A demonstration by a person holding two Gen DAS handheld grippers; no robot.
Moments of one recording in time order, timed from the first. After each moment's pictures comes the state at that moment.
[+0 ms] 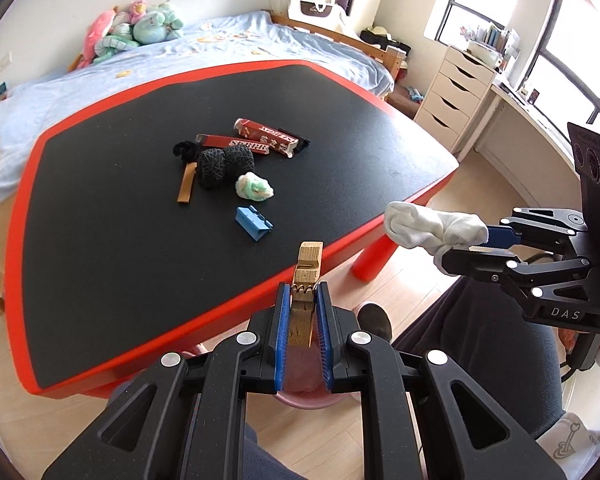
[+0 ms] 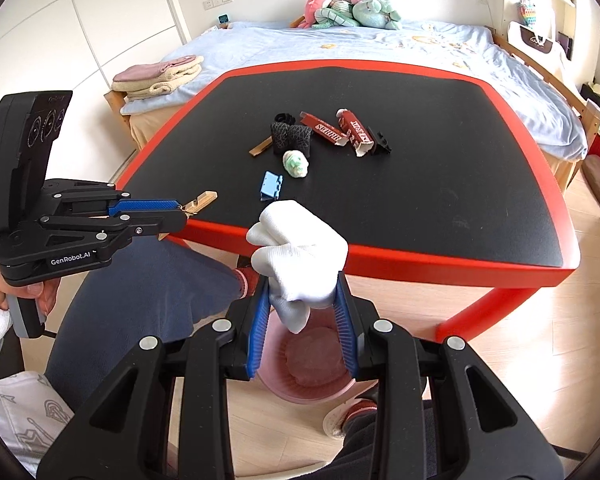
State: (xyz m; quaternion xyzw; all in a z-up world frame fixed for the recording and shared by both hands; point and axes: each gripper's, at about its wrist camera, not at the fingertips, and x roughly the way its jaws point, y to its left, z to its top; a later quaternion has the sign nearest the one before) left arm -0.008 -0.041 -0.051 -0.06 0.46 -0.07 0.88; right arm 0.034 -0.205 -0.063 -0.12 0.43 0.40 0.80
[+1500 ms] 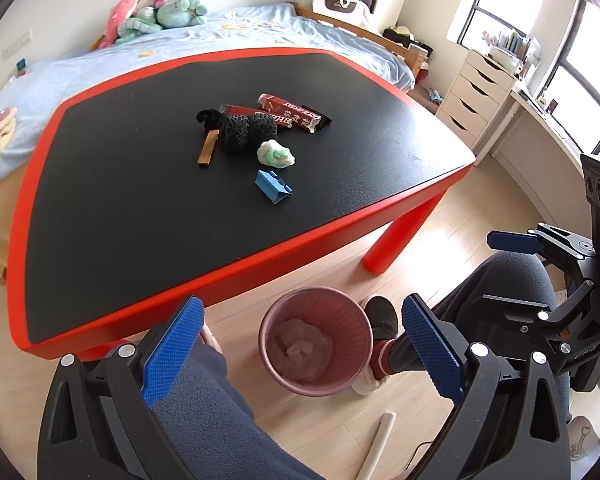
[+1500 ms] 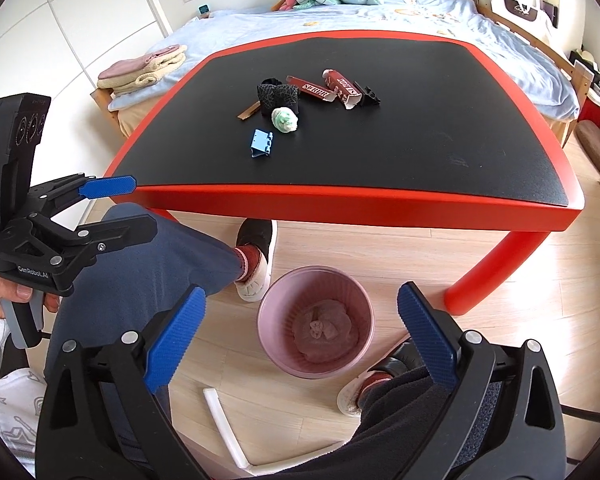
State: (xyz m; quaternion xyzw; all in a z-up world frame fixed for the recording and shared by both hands) left arm -0.028 -0.034 -0.067 -0.09 0.47 -0.03 0.88; right arm 0.019 -0.217 -0.089 -0.10 0.47 0.37 0.79
